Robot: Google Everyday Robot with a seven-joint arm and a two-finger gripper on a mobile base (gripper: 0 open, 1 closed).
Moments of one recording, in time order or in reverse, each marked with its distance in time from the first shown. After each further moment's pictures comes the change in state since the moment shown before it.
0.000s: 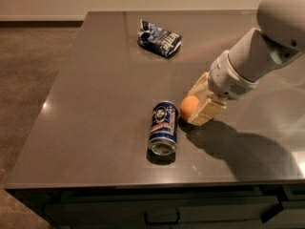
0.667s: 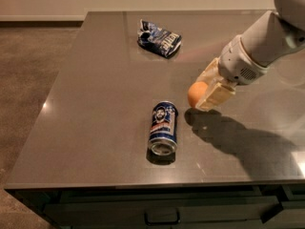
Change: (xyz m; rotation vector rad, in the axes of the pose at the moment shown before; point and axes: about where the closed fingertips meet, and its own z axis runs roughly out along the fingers) arm 0.007 -0.029 -0.026 0.042 -0.017 0.035
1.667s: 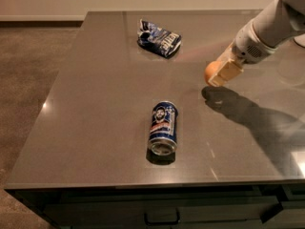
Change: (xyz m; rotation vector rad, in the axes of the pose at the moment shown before) arm 0.042 -0.094 -0.010 0.127 0.037 0.243
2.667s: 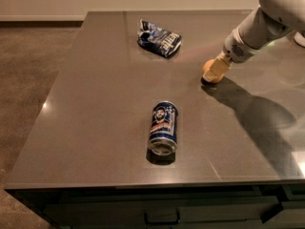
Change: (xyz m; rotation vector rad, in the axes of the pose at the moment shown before) arm 0.008 -0.046 0.036 0.098 0.049 0.230
